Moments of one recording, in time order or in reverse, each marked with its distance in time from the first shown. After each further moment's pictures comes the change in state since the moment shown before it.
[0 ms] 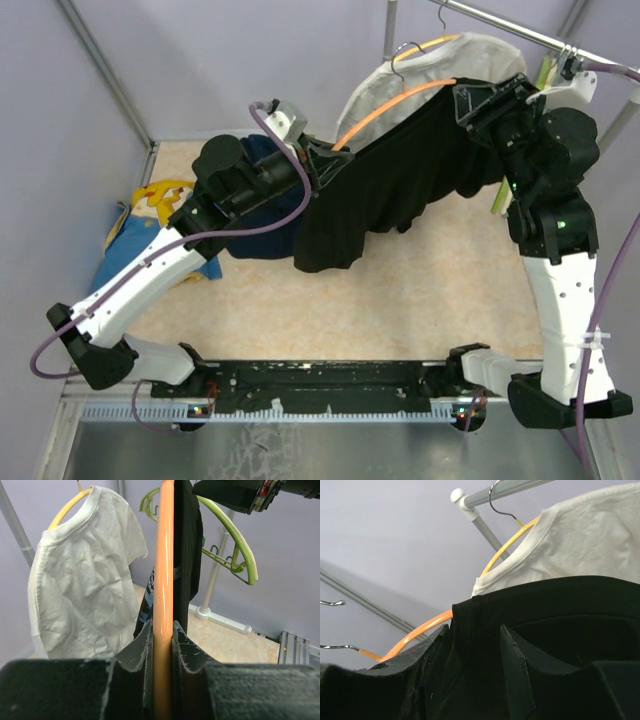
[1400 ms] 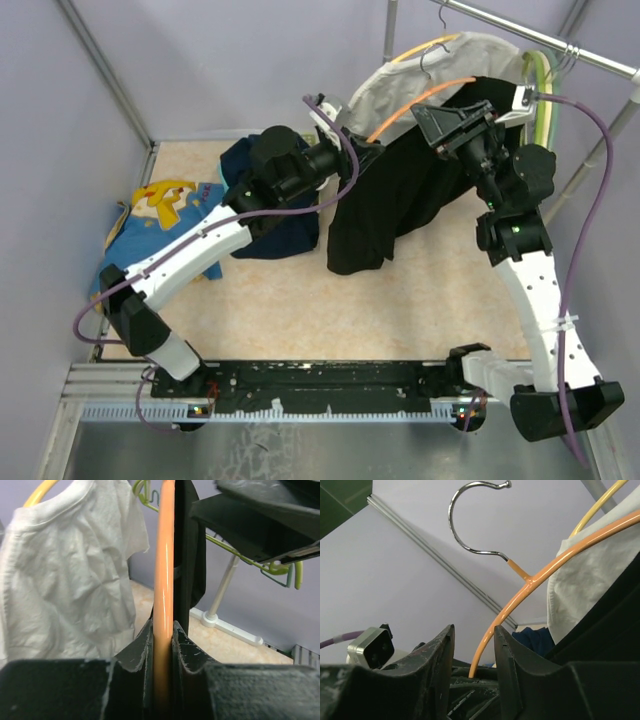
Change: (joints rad) left arm -0.008 0.260 0.089 0.143 -0.029 -0.045; right arm 0.000 -0.060 -0.441 0.590 -0.349 0.302
